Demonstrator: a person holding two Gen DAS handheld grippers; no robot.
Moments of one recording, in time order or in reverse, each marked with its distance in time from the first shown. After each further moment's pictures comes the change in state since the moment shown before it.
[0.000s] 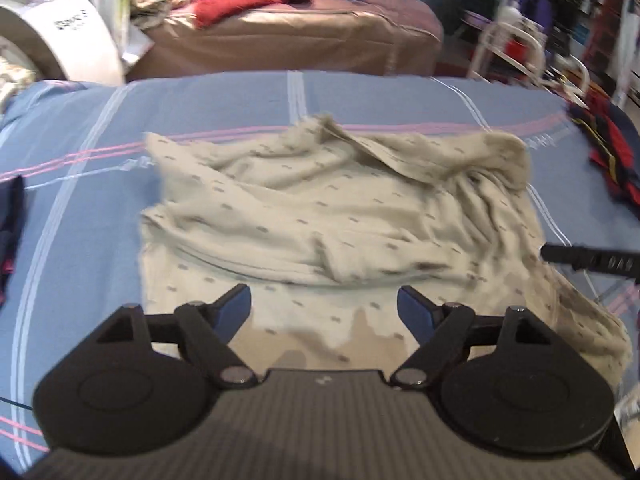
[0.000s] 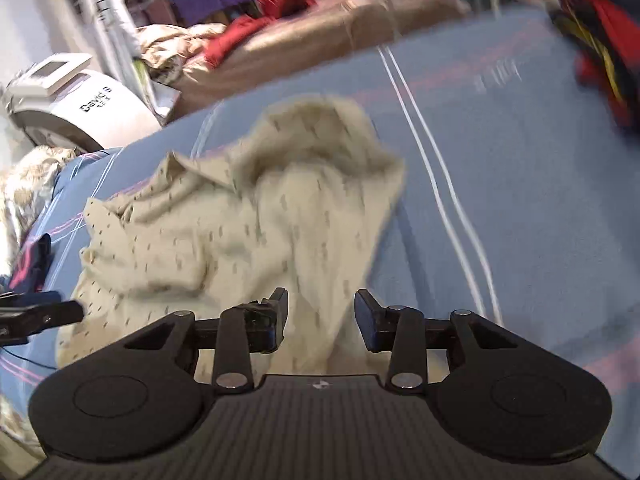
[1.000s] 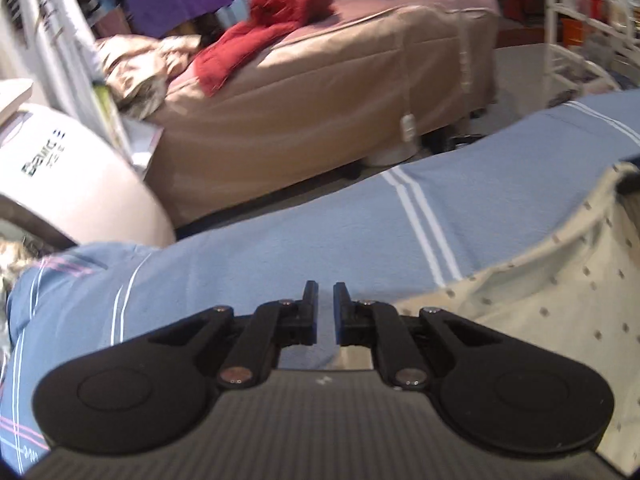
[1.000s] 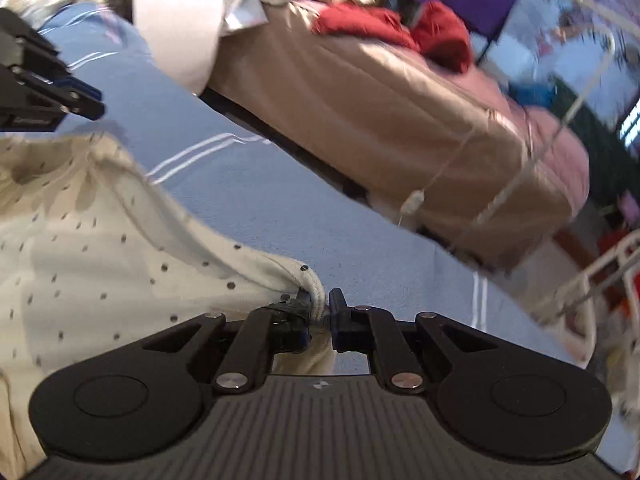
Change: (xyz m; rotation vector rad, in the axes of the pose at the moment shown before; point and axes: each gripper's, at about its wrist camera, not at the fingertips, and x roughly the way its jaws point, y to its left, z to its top) left arm 0.238 0.047 0.253 0.254 0.025 0.266; right arm 0.215 0.057 0.204 -0.743 0.099 -0.104
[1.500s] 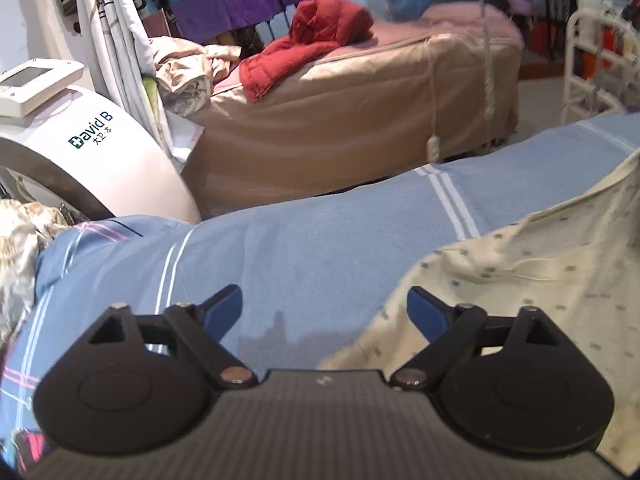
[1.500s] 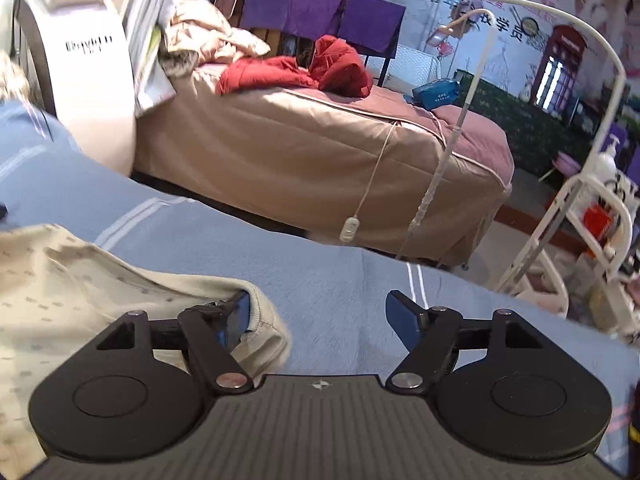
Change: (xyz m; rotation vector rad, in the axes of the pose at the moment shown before) left arm -0.079 0.027 -0.068 -0.074 -0.130 0.009; right arm -0.069 -0.019 -0.049 0.278 -0.202 -0.129
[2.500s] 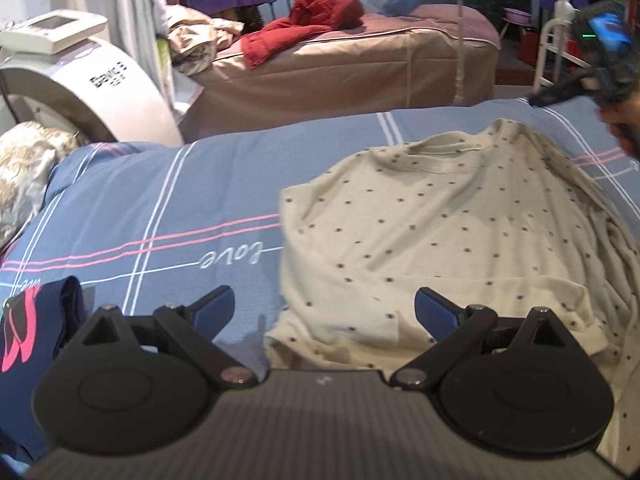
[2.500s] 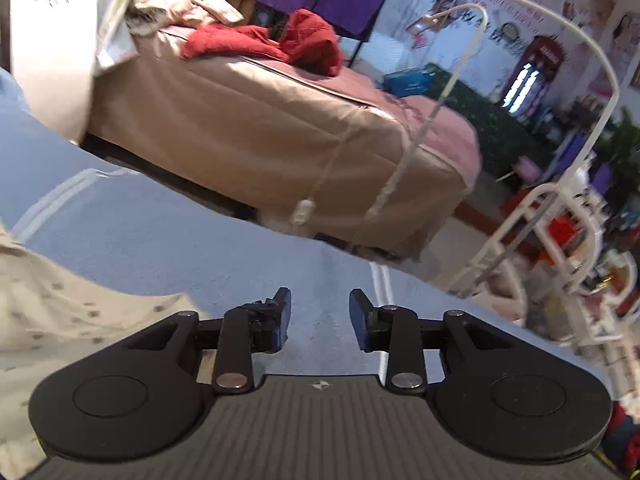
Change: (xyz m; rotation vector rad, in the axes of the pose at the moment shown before) left arm -0.107 -0.018 -0.103 -0.102 0.071 -0.042; right arm 0.068 0.008 0.016 -0.071 0.088 -0.135
